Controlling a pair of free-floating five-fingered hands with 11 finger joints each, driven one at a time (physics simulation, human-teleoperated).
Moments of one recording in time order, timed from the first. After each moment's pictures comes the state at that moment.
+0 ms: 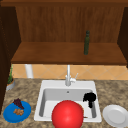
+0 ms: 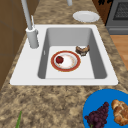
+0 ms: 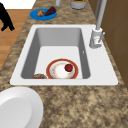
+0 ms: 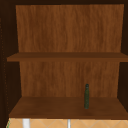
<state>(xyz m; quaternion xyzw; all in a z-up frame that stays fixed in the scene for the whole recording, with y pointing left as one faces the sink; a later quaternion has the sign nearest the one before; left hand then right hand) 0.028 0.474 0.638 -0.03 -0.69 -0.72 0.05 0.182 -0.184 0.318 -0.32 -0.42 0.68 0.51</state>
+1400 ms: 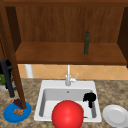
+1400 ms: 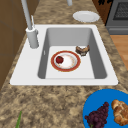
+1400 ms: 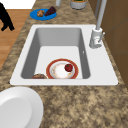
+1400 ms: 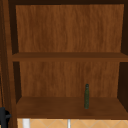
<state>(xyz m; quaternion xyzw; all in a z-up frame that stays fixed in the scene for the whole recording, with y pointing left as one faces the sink) 0.014 0.321 0.688 0.13 -0.66 -0.71 0.20 0.182 -0.184 0.318 -0.32 -0.42 0.68 0.51</state>
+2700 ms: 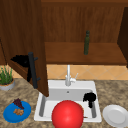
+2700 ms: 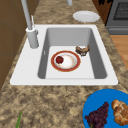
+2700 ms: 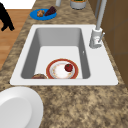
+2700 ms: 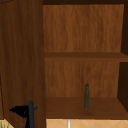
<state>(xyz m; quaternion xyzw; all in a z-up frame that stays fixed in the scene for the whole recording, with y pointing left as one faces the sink) 0.083 0.204 0.687 0.24 -0.62 -0.68 0.31 0.182 -0.184 0.318 -0.32 -0.42 0.68 0.51</state>
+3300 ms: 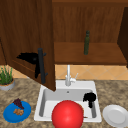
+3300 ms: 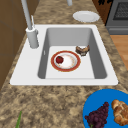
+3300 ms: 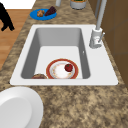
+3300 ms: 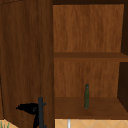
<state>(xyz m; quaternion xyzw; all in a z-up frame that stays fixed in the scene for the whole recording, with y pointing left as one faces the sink) 0.124 0.163 0.681 0.30 -0.59 -0.67 0.34 0.182 -0.184 0.318 -0.32 -0.42 0.68 0.51</state>
